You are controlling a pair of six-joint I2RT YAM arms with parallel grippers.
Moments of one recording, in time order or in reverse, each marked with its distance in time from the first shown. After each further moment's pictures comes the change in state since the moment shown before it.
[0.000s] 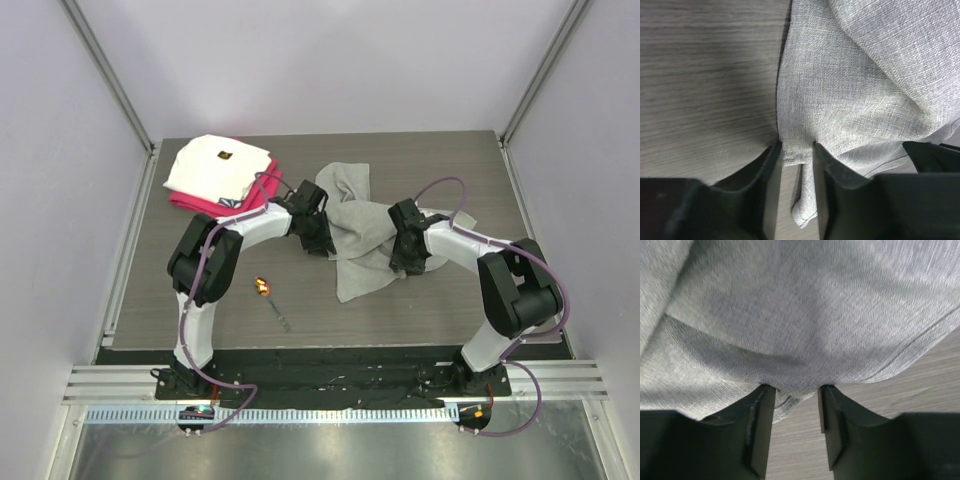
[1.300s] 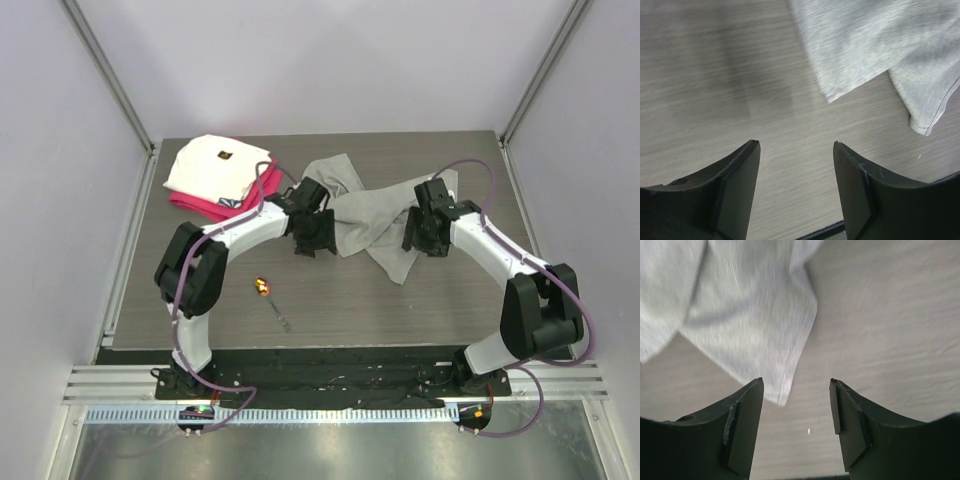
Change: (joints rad) left arm -0.018 -0.140 -0.021 -0.134 -0.064 0.133; right arm -0.135 -0.115 0.149 -0.117 -0.024 -0.195
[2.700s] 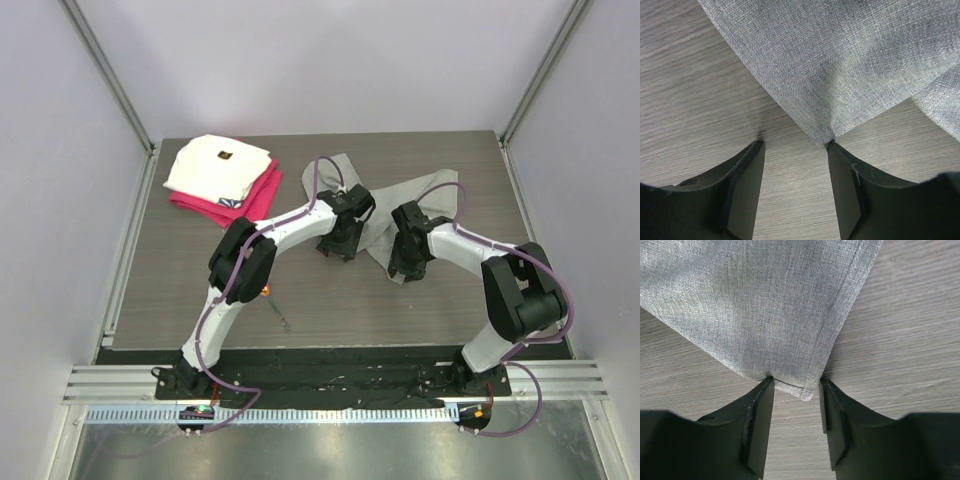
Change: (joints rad) left arm -0.180 0.375 0.473 -0.296 -0.269 0.193; right arm 0.124 0.089 -0.167 0.100 -0.088 0.177
